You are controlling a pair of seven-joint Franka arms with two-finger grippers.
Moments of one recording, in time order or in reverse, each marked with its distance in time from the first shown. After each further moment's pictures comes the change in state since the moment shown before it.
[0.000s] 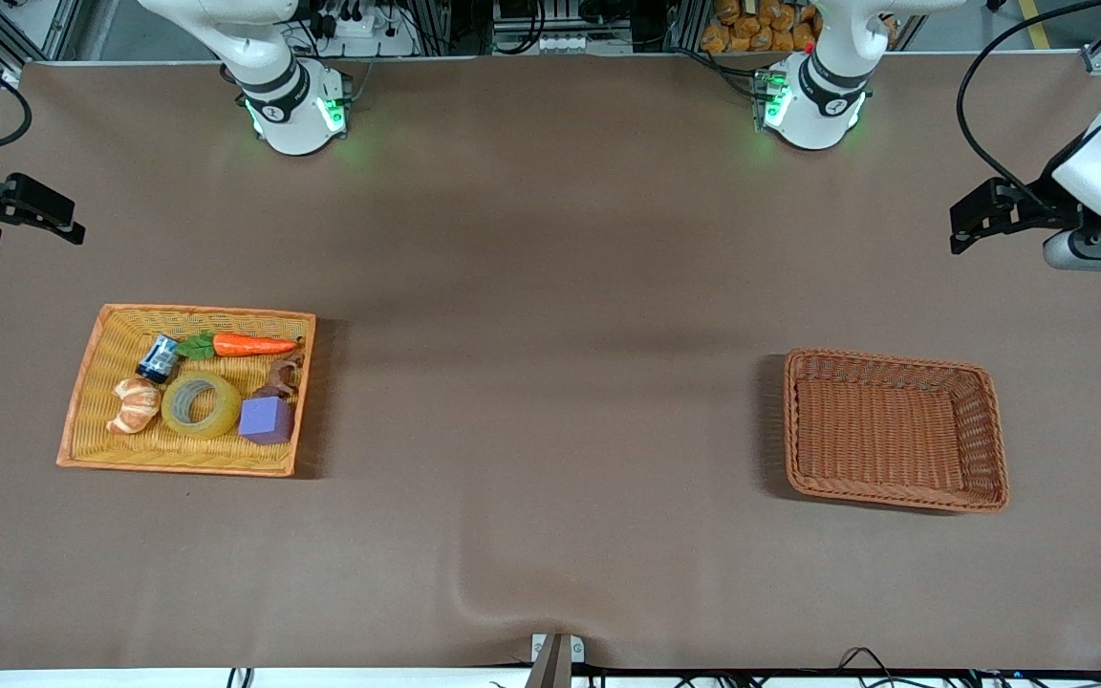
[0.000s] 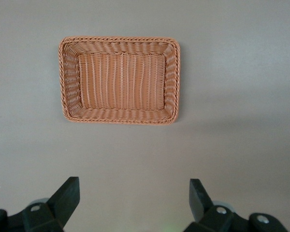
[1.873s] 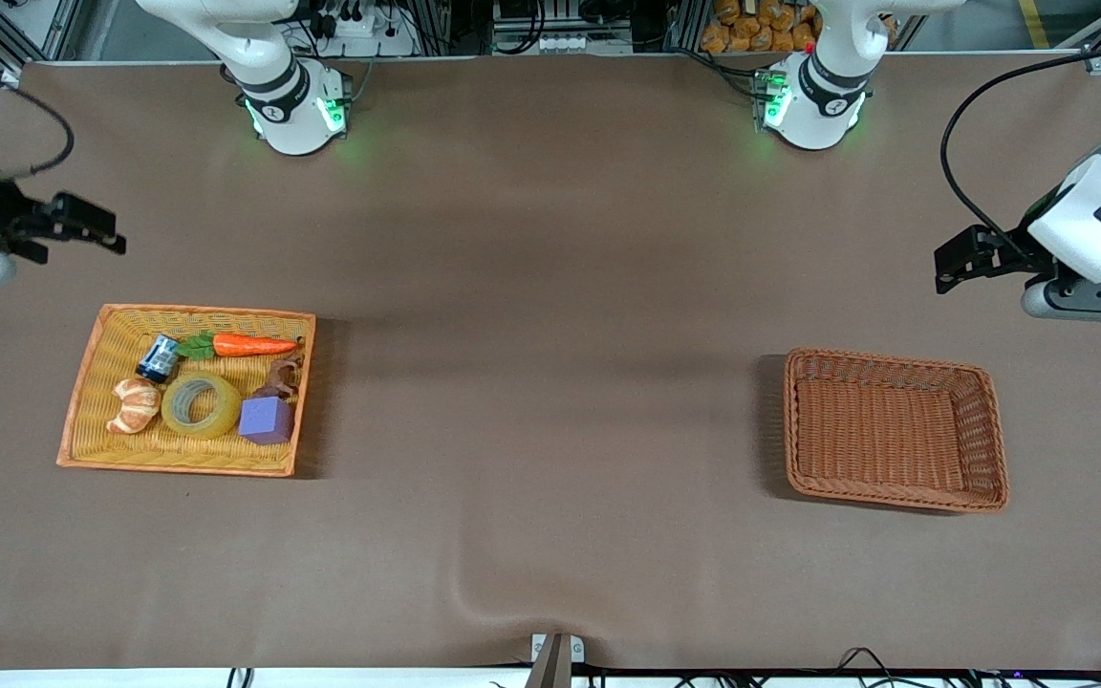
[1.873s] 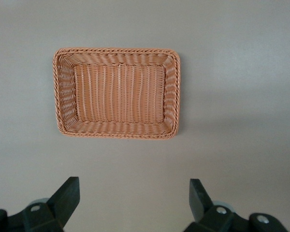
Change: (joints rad) left arm 0.000 0.064 0.000 0.000 0.000 0.076 0.000; right arm 0.029 0.086 -0.025 -0.012 0.013 0.007 -0.055
